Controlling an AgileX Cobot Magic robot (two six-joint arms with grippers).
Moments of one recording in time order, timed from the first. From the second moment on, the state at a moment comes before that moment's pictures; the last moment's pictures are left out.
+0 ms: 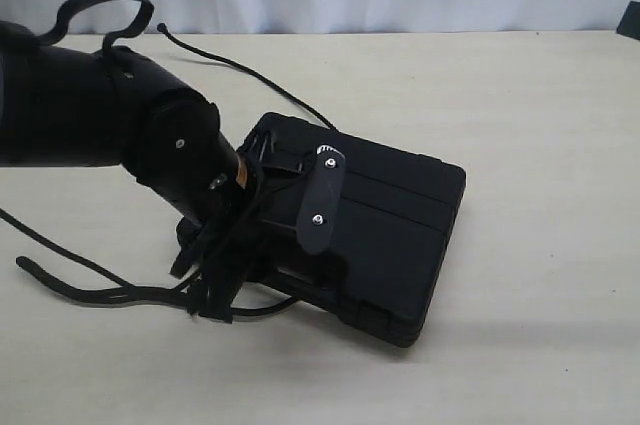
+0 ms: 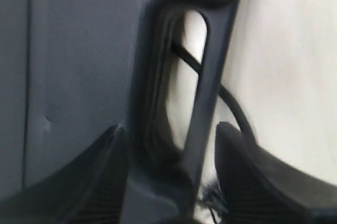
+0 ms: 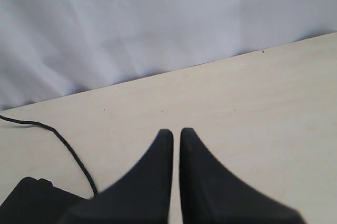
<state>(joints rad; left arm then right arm) -0.64 1.74 -1.00 -0.07 0.58 1.05 0.06 0.97 -0.65 -0.25 0.13 0.53</state>
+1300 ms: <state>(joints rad) -0.70 1.82 -1.01 -0.14 0.58 1.28 0.08 1.00 -0.65 -0.22 0.12 0.47</state>
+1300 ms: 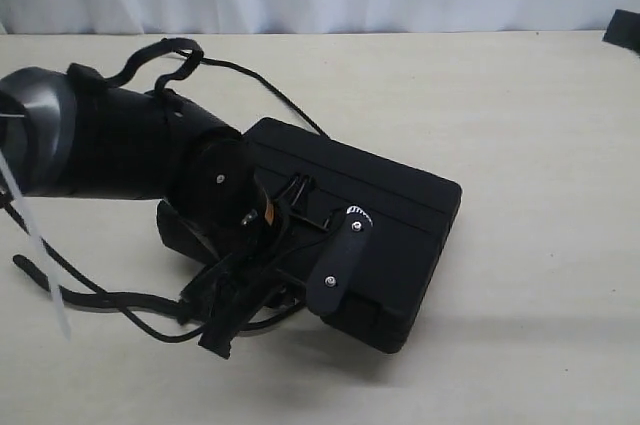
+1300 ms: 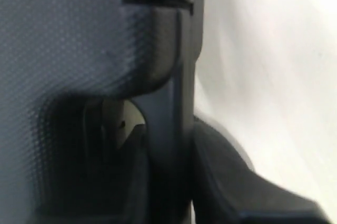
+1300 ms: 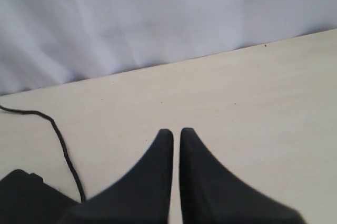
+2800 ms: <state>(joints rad) -0.59 1.62 -1.00 0.00 0.82 1.24 0.55 1.10 -0.40 -0.69 -0.22 -0.12</state>
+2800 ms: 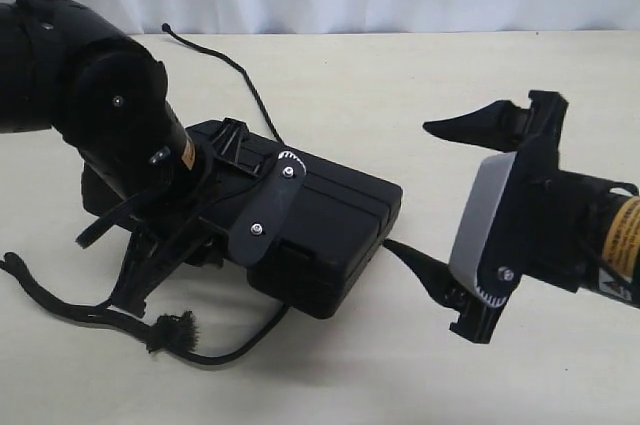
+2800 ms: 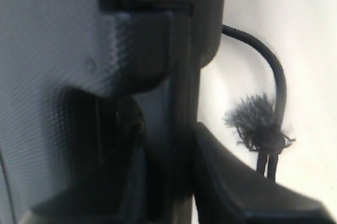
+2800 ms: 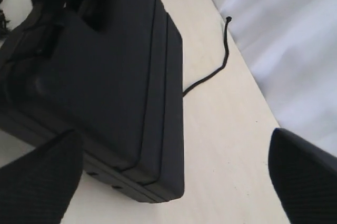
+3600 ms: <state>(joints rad) -0.56 1.61 -1.00 0.00 0.82 1.24 0.55 1.57 -0.40 -0.57 -0.62 -0.54</state>
